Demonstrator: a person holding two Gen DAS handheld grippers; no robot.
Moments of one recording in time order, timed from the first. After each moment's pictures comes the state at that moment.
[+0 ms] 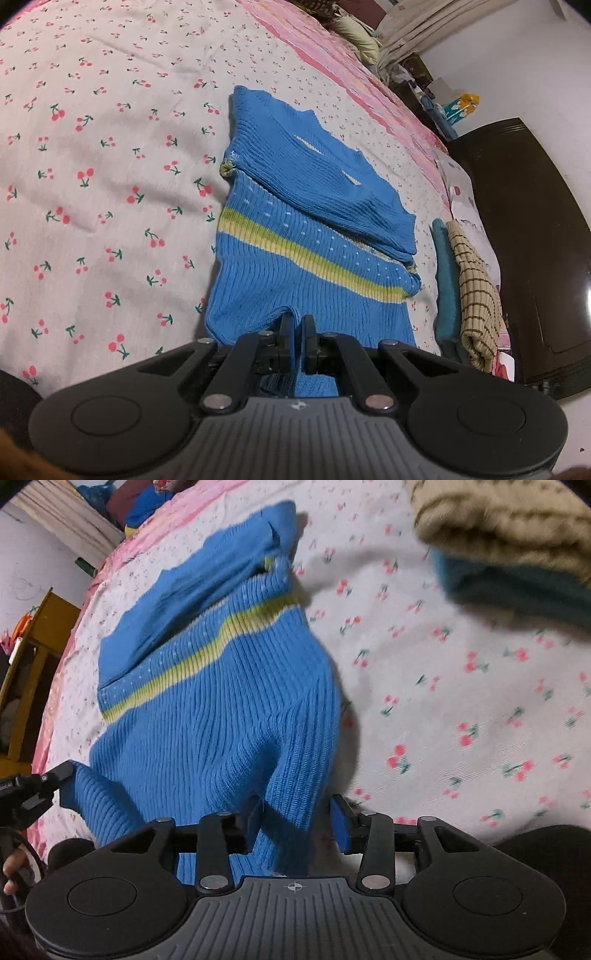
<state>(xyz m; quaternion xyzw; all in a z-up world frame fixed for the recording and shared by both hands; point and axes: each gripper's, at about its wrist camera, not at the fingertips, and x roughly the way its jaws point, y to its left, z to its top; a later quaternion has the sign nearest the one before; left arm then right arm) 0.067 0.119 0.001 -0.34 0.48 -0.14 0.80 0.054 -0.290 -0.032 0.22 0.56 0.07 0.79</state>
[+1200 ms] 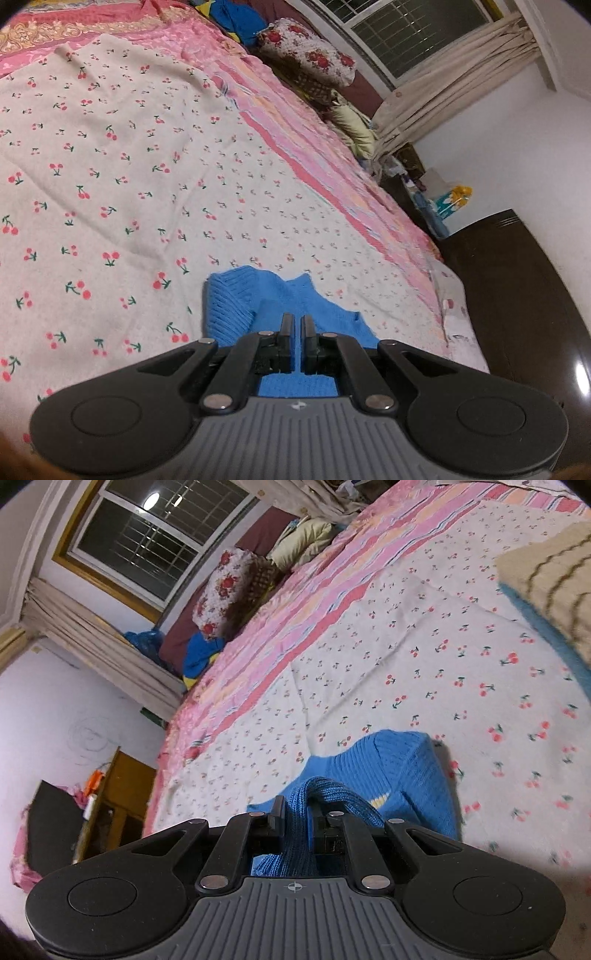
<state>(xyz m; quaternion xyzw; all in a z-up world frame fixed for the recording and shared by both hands) 0.217 0.168 0.005 -0.39 0.36 -0.10 0.84 0.266 -0.293 0.016 0.37 0.35 0.09 0.85</state>
